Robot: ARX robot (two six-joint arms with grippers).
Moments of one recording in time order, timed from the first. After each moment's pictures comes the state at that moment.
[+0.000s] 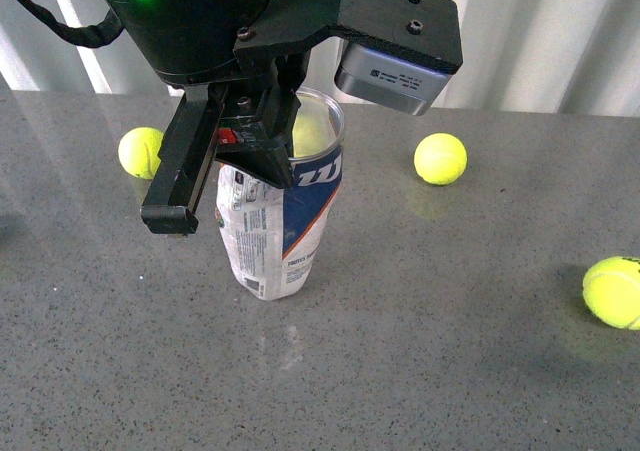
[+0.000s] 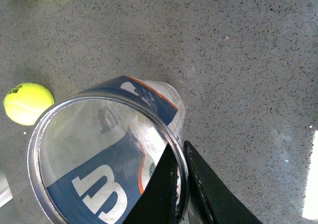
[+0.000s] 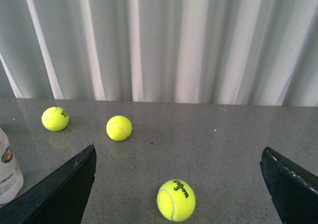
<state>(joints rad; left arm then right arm) -0.51 1.82 1.42 -0.74 0.08 1.23 0.00 0.00 0.00 0.00 0.00 -0.01</state>
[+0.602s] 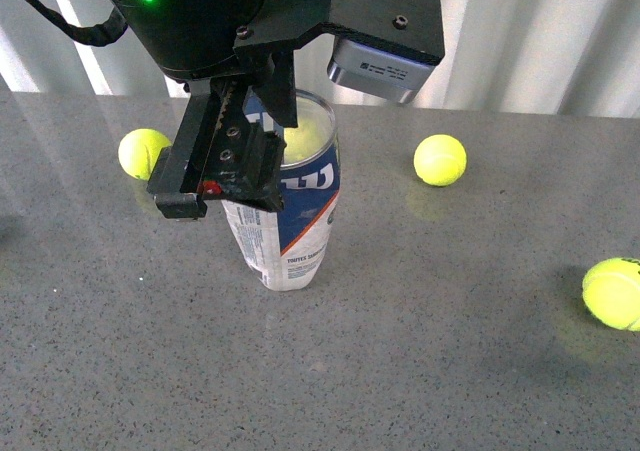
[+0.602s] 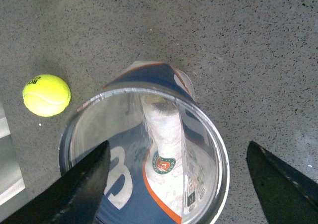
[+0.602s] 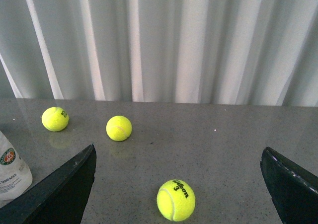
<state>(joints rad) -0.48 1.83 1.42 -0.68 0.06 1.23 0.00 0.00 0.00 0.00 0.00 -0.01</state>
